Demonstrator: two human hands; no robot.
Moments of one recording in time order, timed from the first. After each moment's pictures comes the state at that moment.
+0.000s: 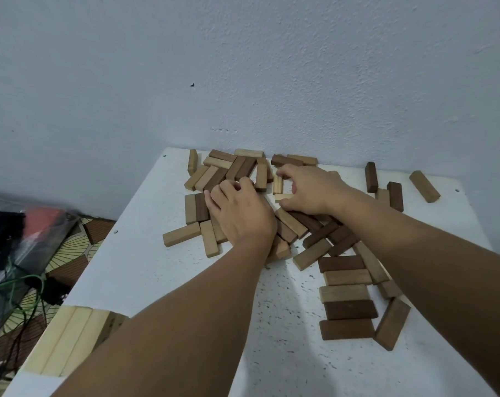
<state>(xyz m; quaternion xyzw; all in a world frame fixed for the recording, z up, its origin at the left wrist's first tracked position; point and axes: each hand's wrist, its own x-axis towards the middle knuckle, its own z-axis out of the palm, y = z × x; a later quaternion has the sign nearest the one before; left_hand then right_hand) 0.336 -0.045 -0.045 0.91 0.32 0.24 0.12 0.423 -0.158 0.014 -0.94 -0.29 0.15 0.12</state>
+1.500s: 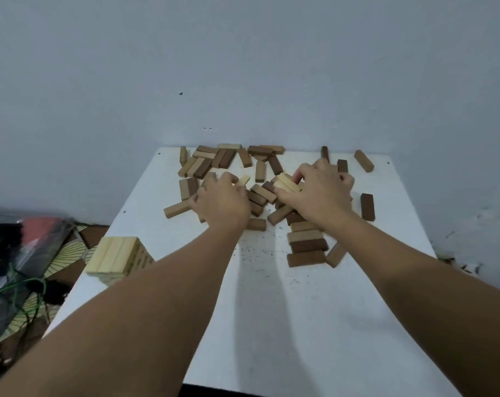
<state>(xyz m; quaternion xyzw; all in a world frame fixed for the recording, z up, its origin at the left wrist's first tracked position) 0.254 -0.062 0.015 0.91 0.32 0.14 0.24 0.296 -0.236 0.036 -0.97 -0.13 -0.06 0.21</state>
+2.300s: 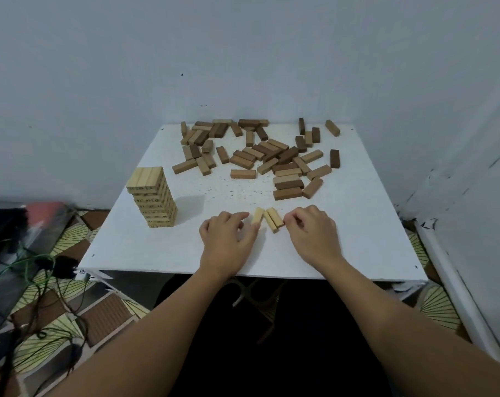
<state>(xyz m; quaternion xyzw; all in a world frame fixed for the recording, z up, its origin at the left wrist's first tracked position) 0.039 -0.093 -0.042 0.94 0.09 0.13 0.30 0.094 -0.289 -0.046 -0.94 -0.10 -0.04 0.34</state>
